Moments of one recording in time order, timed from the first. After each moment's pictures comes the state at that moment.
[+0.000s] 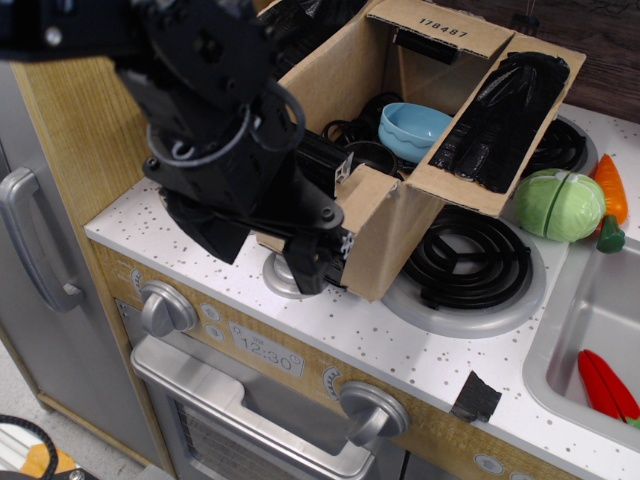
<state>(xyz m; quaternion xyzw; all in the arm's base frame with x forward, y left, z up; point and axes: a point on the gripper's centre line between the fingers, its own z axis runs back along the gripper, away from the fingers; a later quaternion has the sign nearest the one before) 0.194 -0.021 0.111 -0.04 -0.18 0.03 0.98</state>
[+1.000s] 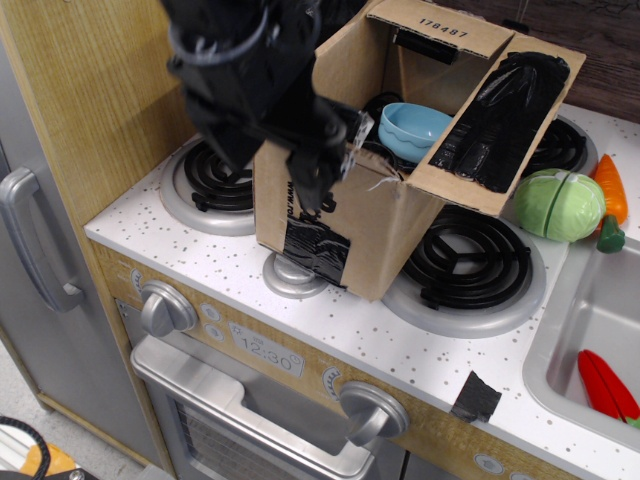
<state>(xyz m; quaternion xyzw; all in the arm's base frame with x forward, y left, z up) 0.233 -0.003 0.143 0.01 -0.20 -0.05 0.98</state>
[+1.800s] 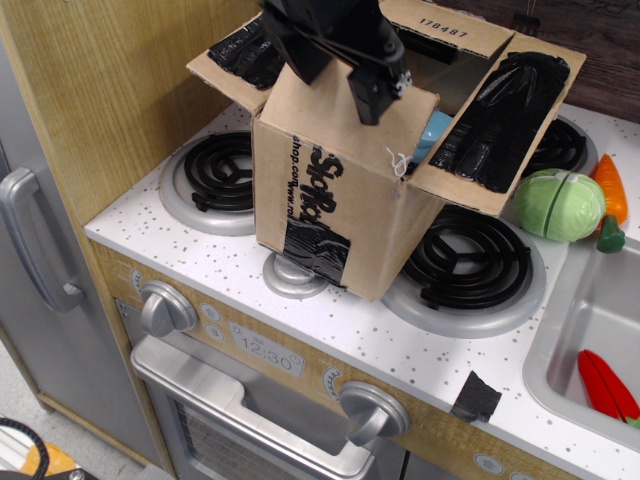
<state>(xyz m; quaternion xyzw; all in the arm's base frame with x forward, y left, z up) 0.299 -0.009 0.152 0.01 -0.26 -0.13 0.96</state>
